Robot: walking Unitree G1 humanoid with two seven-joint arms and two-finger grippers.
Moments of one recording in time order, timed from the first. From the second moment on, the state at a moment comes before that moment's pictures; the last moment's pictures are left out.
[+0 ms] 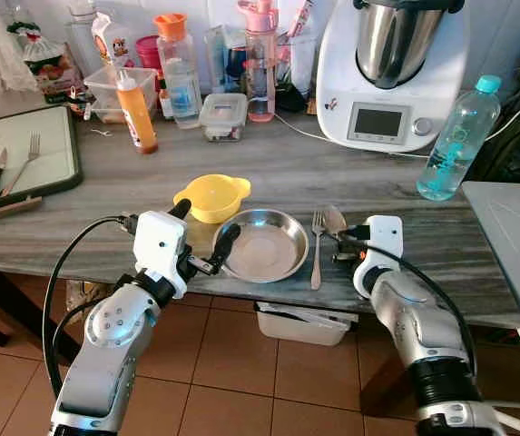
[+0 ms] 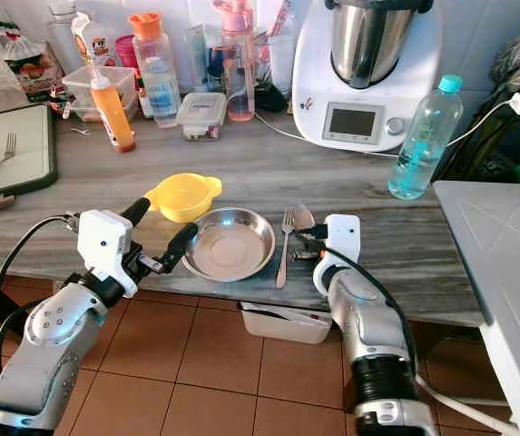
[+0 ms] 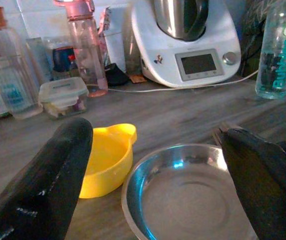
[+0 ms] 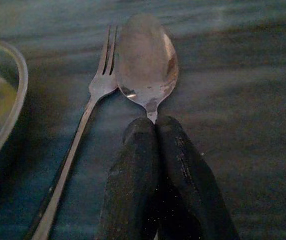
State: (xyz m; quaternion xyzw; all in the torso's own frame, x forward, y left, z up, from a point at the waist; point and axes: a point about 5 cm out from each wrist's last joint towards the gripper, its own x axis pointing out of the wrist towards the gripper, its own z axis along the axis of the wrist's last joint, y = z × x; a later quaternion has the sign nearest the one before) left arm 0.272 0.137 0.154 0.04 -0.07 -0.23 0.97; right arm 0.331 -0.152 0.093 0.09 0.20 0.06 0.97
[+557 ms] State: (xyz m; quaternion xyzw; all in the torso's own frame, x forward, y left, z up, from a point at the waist) left arm 0.260 0.146 0.139 0.05 -0.03 -0.25 0.97; right arm 0.324 -0.150 0.097 0.15 0.20 0.00 0.97
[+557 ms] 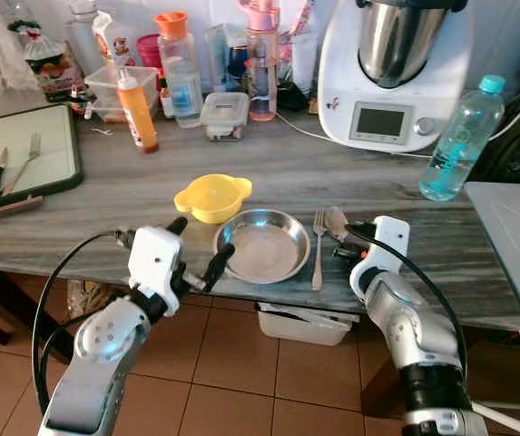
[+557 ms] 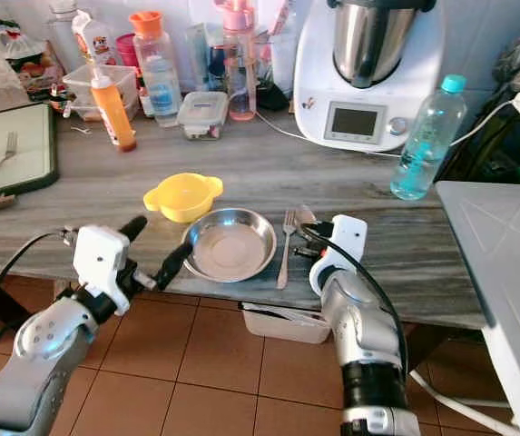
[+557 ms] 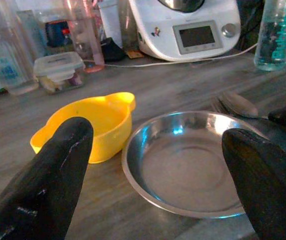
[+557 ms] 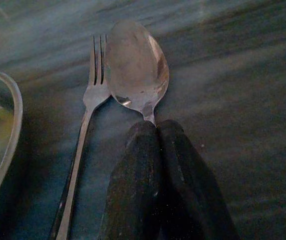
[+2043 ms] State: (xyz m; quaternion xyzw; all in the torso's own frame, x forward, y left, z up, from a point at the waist) left arm 0.243 0.151 0.136 0.05 -0.01 -0.27 0.96; right arm 0.284 -0.176 0.109 0.01 0.17 0.00 0.99
